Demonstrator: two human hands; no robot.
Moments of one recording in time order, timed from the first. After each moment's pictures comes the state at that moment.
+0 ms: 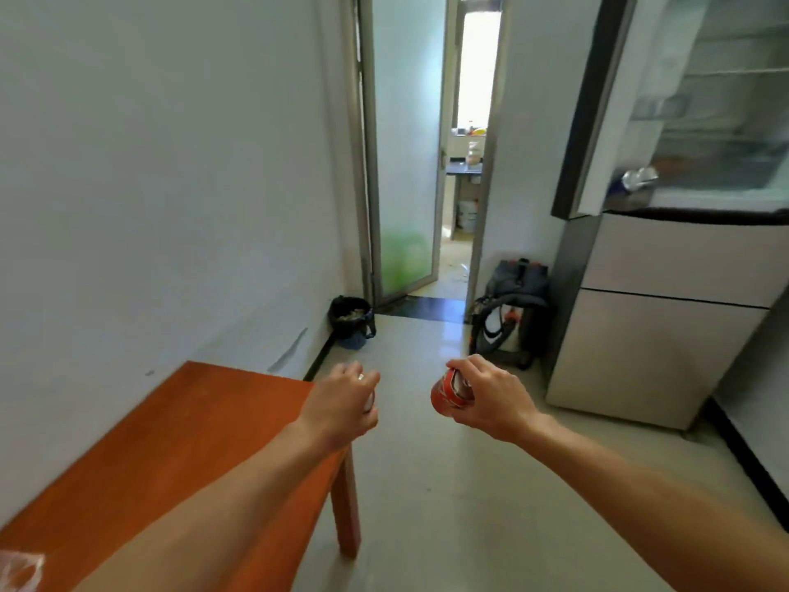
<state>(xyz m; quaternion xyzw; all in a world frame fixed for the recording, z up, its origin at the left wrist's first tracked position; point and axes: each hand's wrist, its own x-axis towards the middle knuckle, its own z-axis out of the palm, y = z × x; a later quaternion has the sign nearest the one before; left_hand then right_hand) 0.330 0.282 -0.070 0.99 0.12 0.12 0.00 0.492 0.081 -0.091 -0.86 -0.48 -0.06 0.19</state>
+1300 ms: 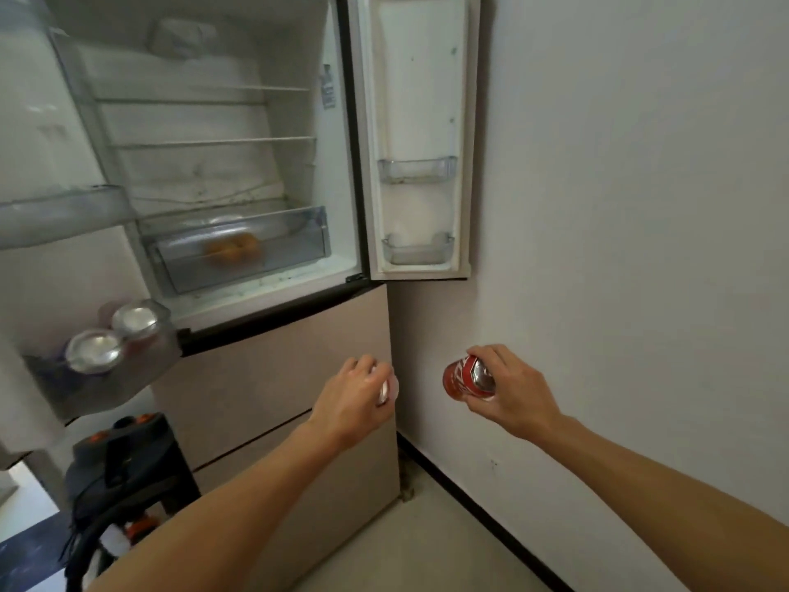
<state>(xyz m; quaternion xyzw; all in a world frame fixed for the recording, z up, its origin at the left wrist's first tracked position) 1.158 -0.228 -0.020 0.91 -0.37 0.17 0.11 1.087 -0.479 -0.046 -0.95 -0.01 -0.27 0.14</state>
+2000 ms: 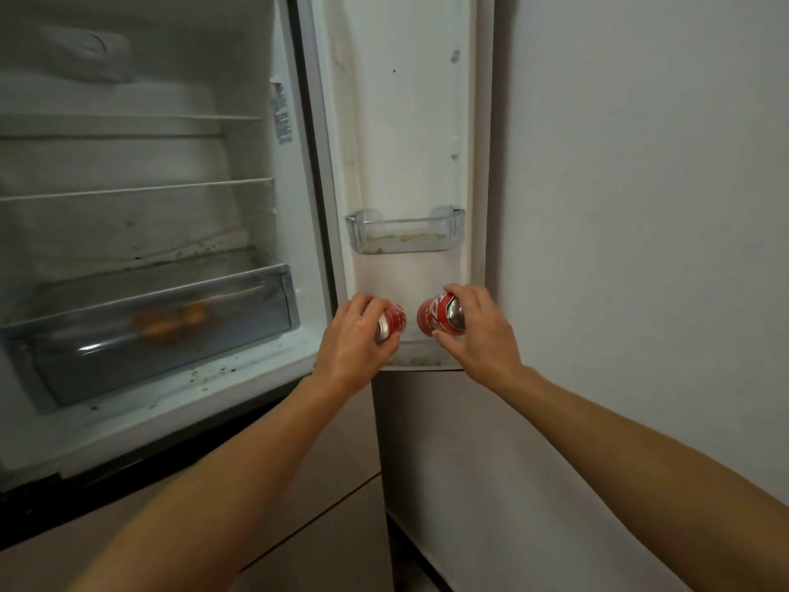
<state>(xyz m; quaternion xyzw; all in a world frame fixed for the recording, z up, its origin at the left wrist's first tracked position) 1.459 -0.398 0.077 0.87 -0.31 0.29 0.24 1.418 -0.593 0.057 -0.89 -0.01 -0.39 0.21</state>
